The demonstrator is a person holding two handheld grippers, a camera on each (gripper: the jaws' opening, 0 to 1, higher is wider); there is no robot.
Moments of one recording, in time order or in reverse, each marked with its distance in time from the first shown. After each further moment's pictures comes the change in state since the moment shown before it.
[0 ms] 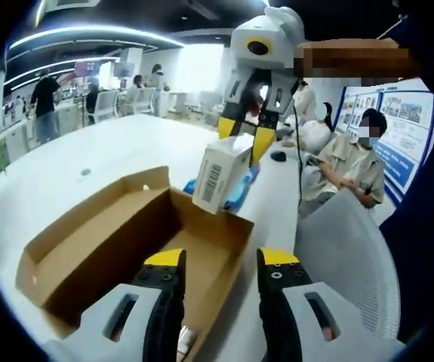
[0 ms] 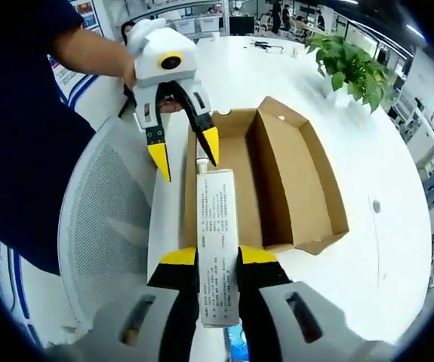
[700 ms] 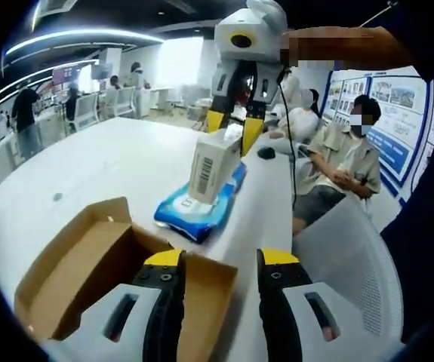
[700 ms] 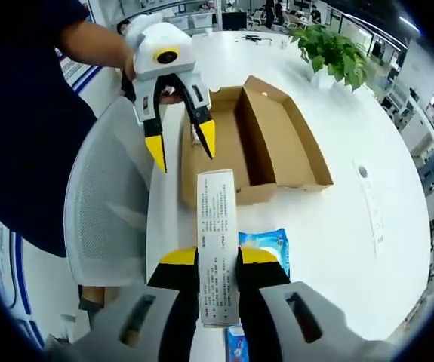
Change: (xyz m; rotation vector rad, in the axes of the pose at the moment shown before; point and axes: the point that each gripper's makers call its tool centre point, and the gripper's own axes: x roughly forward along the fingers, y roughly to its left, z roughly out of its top) left arm 0.075 -0.029 0.041 0.074 0.060 -0.051; right arm -0.051 -0.013 -0.088 0.033 0.015 -0.011
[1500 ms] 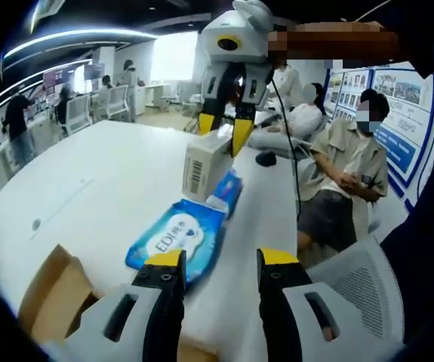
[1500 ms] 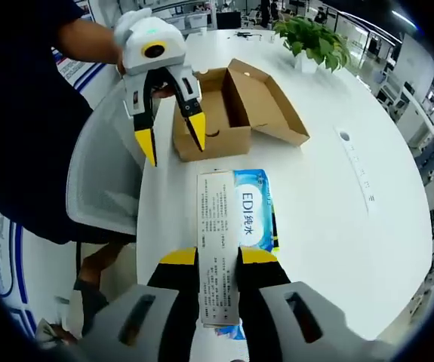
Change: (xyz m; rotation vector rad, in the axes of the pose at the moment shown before) left arm 0.087 -0.027 0.055 0.013 0.023 -0.008; right arm -0.045 -0.023 -0.102 0.018 -0.002 -0.002
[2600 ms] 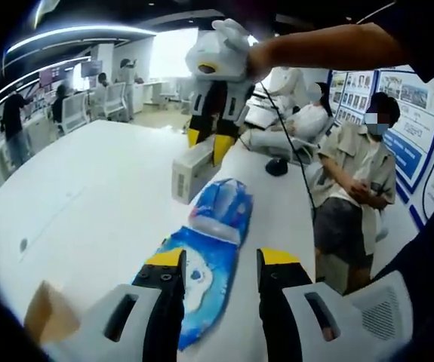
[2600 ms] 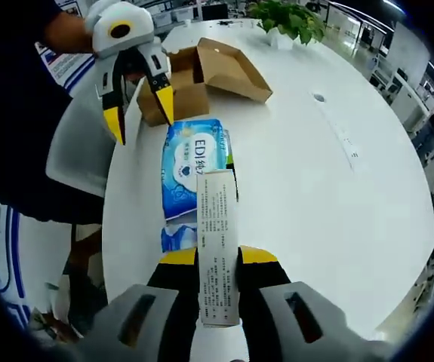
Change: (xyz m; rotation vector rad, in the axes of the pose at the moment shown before) left arm 0.068 0.022 0.034 -0.006 0.018 -0.006; right arm 0.001 -0.079 -0.086 0.049 0.031 -0.017
